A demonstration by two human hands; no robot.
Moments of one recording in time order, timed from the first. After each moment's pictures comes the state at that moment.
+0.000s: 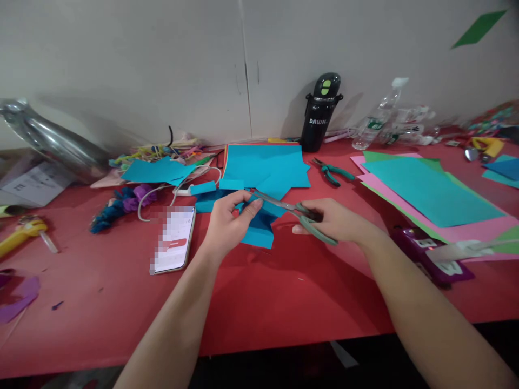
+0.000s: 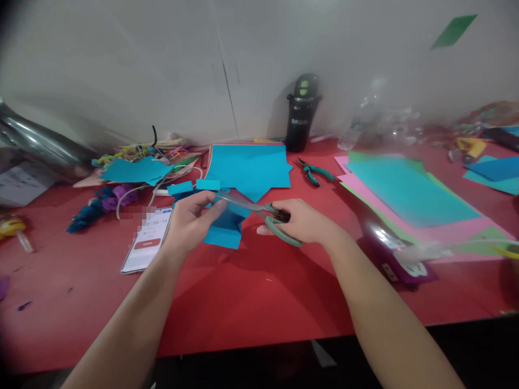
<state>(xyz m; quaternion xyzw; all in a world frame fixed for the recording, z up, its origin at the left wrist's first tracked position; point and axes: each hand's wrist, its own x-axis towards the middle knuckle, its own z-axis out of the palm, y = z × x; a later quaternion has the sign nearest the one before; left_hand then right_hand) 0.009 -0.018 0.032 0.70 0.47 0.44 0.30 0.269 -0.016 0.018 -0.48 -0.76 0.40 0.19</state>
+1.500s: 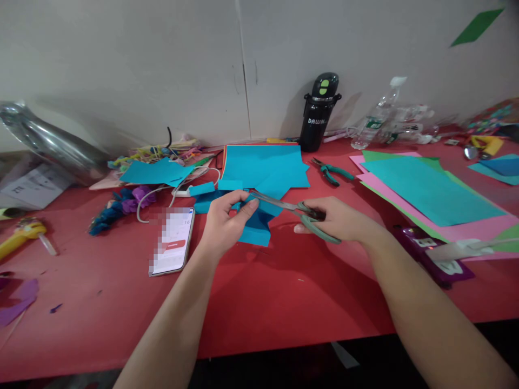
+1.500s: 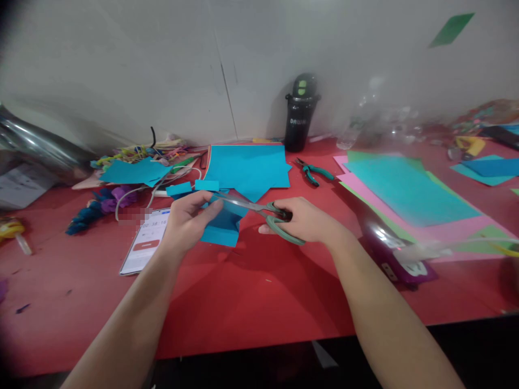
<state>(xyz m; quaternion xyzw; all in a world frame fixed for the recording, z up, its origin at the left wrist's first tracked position) 0.006 -0.015 0.031 0.69 0.46 0.46 0.32 0.274 -0.016 0.019 -0.50 -0.76 0.38 0.19</state>
